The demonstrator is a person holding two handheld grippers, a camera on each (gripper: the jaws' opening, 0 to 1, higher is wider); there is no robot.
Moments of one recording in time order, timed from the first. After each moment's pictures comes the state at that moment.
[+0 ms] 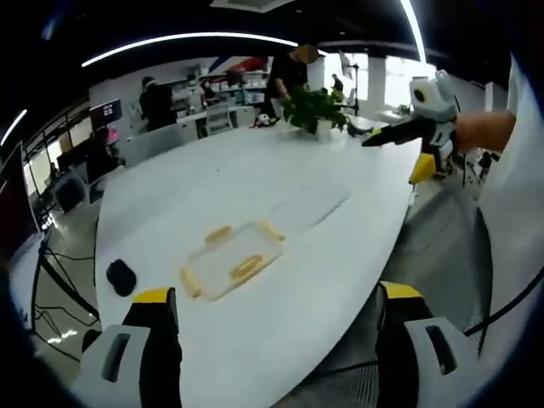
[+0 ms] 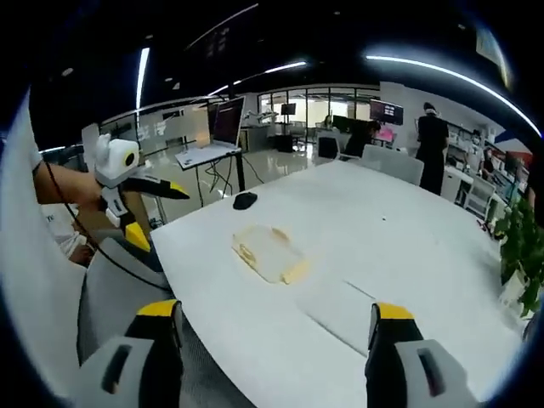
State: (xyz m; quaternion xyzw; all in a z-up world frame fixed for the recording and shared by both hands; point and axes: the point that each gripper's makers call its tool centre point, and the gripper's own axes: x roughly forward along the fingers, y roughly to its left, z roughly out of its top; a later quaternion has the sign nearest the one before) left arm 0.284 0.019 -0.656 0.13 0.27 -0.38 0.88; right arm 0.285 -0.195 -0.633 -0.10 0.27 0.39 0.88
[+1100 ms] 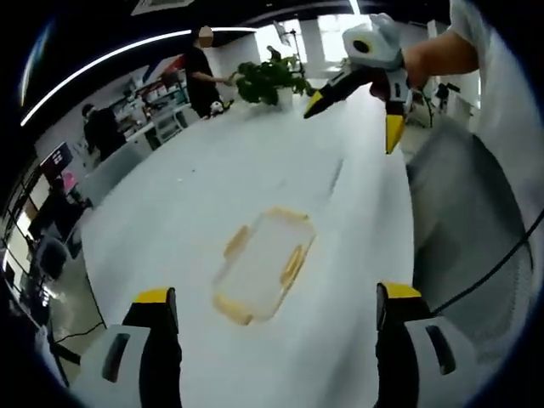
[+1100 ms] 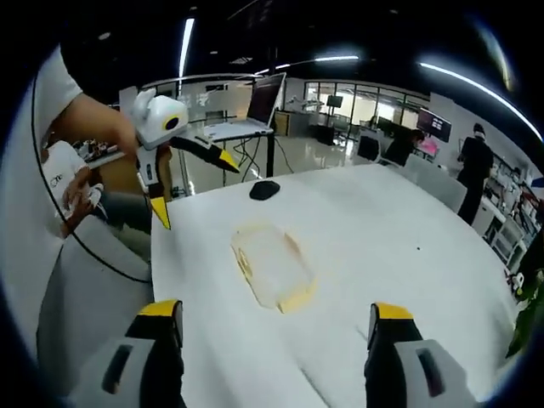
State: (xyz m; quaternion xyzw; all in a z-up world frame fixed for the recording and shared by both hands) left arm 0.364 0.042 -0.683 0.27 0.27 -0.47 0.80; right arm 0.354 -0.140 -0.666 -0.19 0.27 0.46 0.82
